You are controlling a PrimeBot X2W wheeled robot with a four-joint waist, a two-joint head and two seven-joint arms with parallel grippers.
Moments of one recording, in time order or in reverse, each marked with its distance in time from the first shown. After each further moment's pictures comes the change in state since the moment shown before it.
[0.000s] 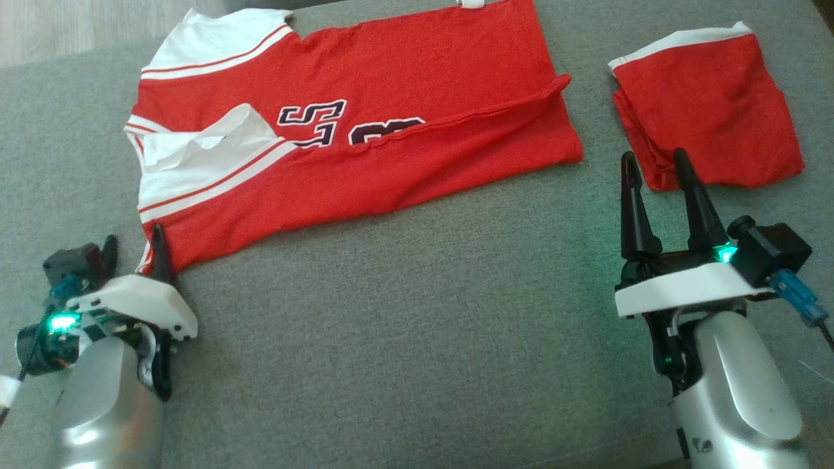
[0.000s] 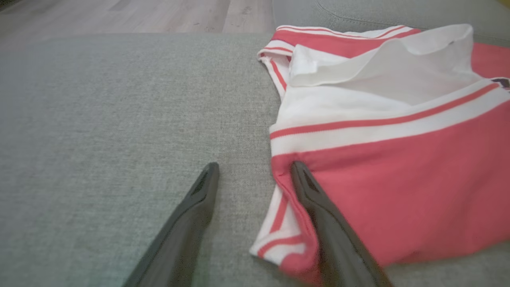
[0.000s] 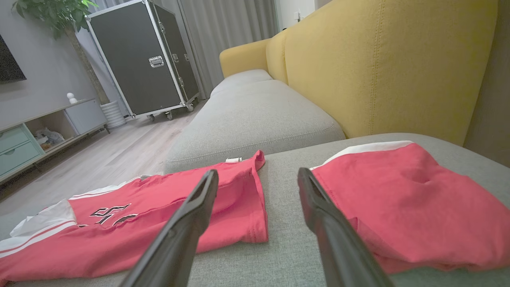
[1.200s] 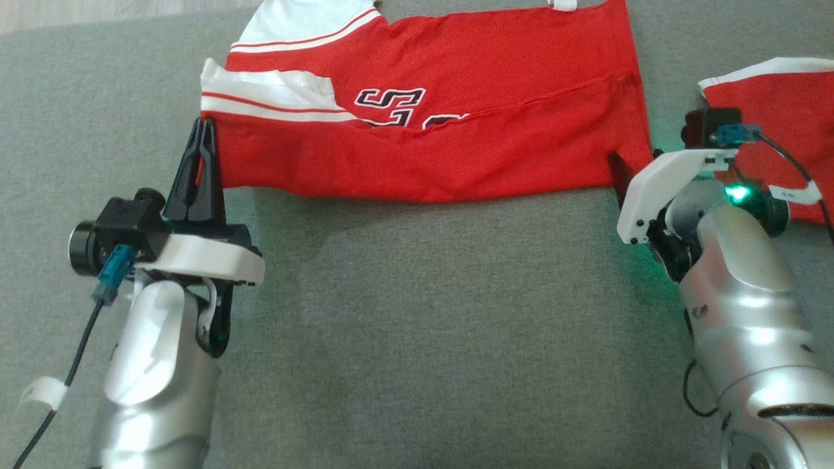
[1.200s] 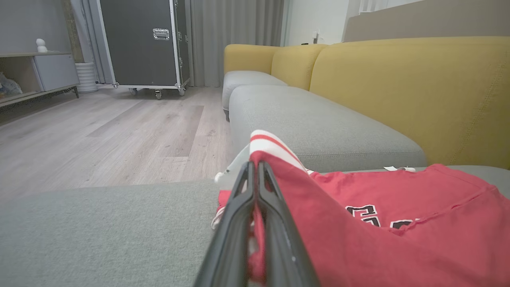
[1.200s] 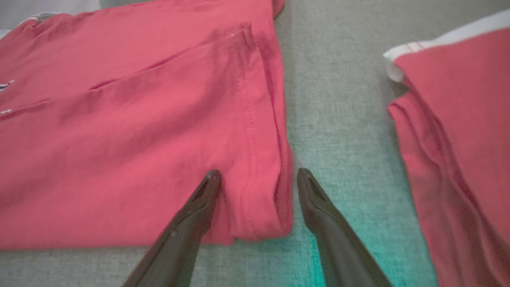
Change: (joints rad) left arm 0.009 -0.067 -0.154 -0.378 0.035 -0.058 -0.167; right arm -0.498 -0.008 -0.156 0.728 -0.238 0.000 0.463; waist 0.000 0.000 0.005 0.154
